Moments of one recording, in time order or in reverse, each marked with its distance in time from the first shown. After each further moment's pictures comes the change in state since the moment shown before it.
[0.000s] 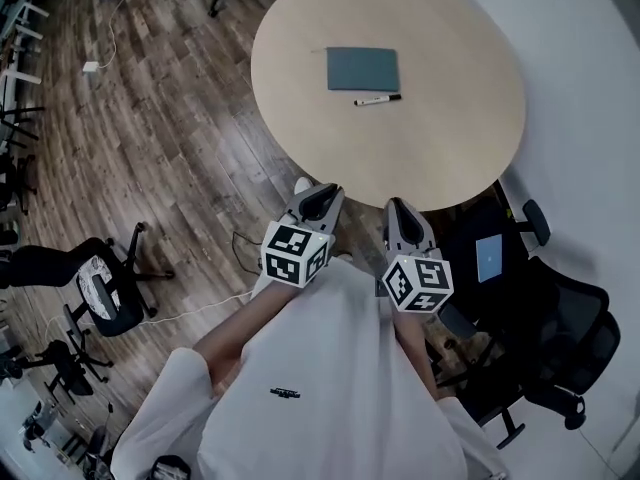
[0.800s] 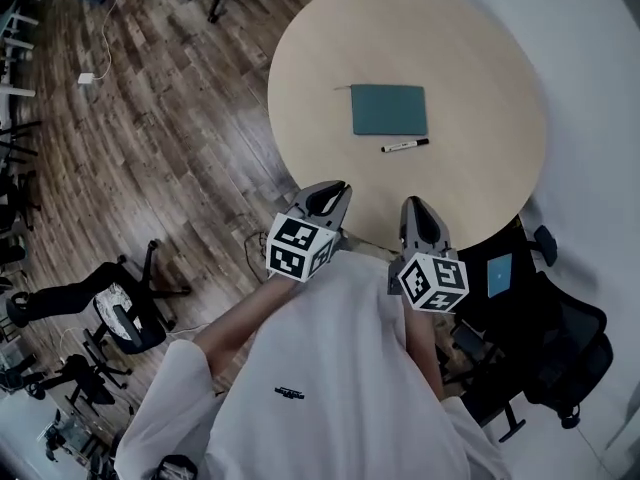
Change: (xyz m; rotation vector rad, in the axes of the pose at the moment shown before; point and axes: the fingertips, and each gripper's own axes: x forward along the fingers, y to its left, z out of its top) left arm 0.073 0.143 0.105 0.035 0.090 -0.074; right arm 0.163 0.013 0.087 0.043 0.024 -0.079
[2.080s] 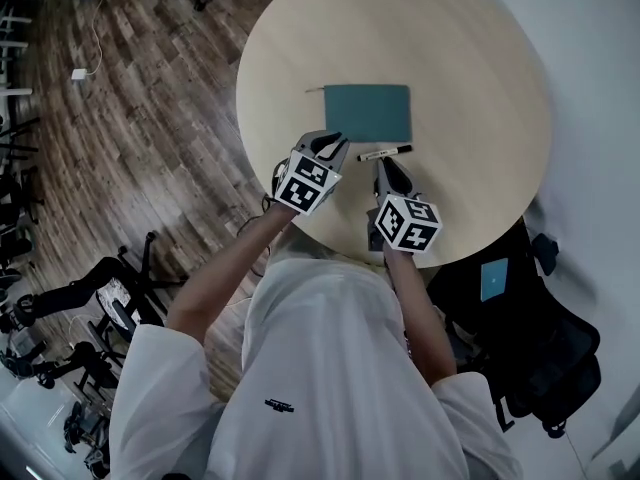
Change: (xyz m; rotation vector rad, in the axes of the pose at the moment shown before) left arm 0.217 0.065 0.003 0.305 0.198 0.010; right arm 0.166 -0.112 -0.024 0.113 0.162 0.055
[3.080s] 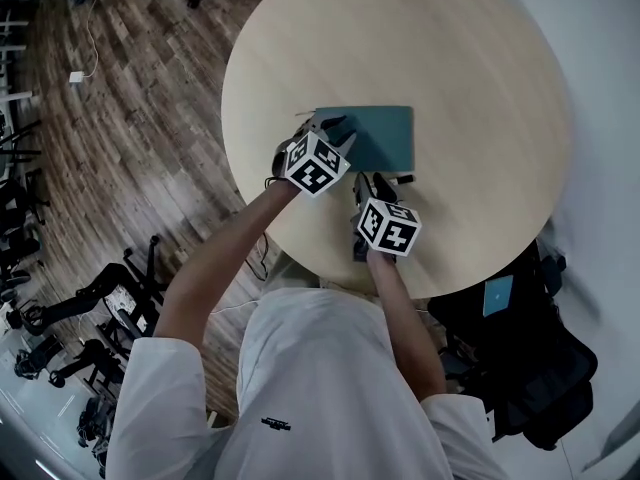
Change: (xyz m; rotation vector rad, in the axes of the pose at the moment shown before) left arm 0.138 0.073 0.007 0.224 0.145 -0.028; right arm 0.110 -0.056 -0.043 0.135 0.205 -0.067
